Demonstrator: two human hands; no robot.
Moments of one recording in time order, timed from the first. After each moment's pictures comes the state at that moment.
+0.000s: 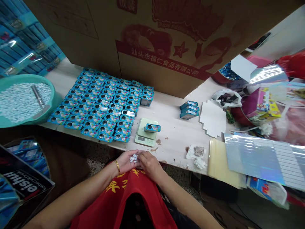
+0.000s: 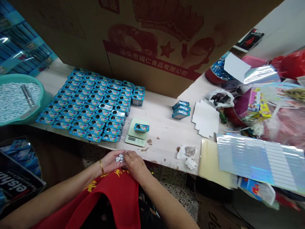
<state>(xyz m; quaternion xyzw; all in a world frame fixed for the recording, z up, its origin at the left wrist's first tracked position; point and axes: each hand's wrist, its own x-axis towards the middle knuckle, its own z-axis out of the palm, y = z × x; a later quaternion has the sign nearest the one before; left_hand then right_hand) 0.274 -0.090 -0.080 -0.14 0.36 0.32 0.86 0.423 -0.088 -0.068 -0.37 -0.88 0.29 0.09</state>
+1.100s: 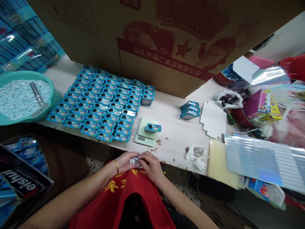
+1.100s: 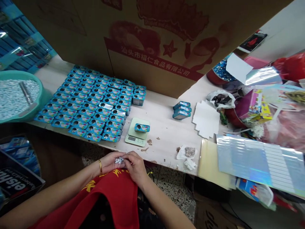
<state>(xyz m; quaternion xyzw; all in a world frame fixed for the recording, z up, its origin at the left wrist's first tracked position) 0.271 -0.091 -0.076 -0.06 0.45 0.26 0.85 0.417 -0.092 -0.052 -0.44 -0.68 0.51 0.28</state>
